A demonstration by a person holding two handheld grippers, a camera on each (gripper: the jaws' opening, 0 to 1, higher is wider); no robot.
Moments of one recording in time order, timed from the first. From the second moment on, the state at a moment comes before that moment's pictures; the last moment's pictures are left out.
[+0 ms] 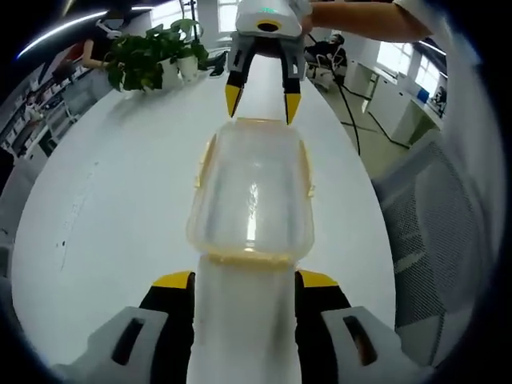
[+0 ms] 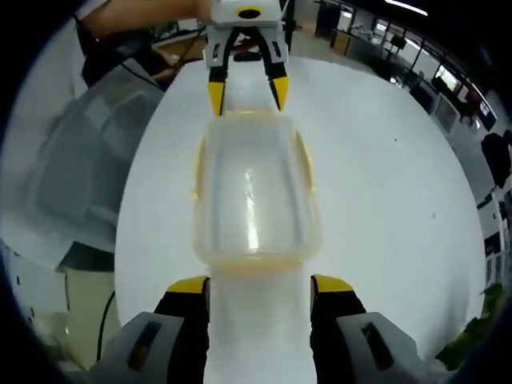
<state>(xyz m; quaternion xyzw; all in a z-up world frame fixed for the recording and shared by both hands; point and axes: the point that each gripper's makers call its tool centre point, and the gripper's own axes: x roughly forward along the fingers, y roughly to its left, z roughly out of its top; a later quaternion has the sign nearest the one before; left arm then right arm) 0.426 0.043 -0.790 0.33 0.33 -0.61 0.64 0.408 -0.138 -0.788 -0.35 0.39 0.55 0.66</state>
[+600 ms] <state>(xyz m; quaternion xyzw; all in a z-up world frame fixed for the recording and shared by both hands) 0.428 0.044 -0.778 0.18 0.39 -0.52 0.74 0.405 -0.118 -0.767 -0.15 0.46 0.42 0.77</state>
